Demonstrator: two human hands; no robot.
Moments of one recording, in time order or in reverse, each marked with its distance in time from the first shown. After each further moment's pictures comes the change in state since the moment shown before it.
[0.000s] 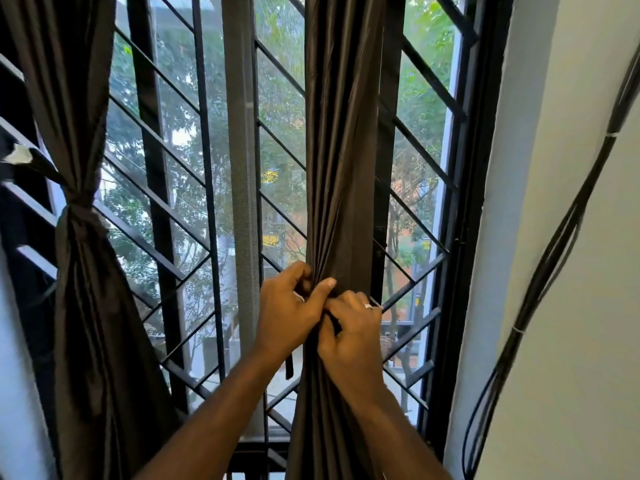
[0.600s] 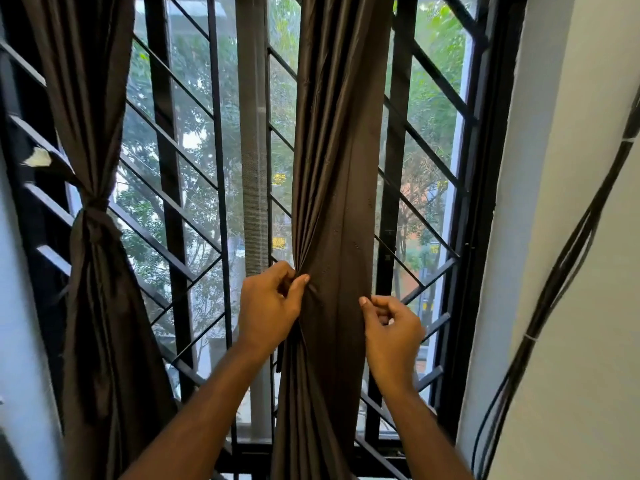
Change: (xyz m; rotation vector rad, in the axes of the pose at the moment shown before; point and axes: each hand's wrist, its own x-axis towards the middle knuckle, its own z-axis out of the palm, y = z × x) left_hand 0.008 -0.020 -0.032 0.176 0.034 -0.017; right_hand 0.006 0.035 -0.006 0.216 0.216 0.504
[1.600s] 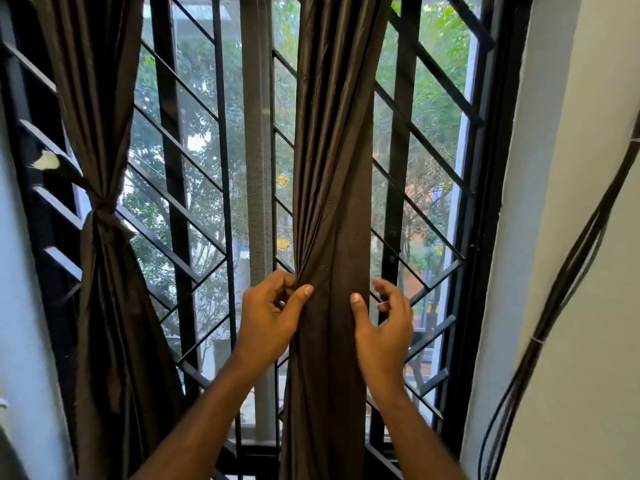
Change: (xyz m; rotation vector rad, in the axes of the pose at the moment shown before) left_hand -0.016 0.011 -0.014 -0.264 -0.046 -0.062; right_hand -0.009 -0.010 0.016 0.096 -0.009 -0.031
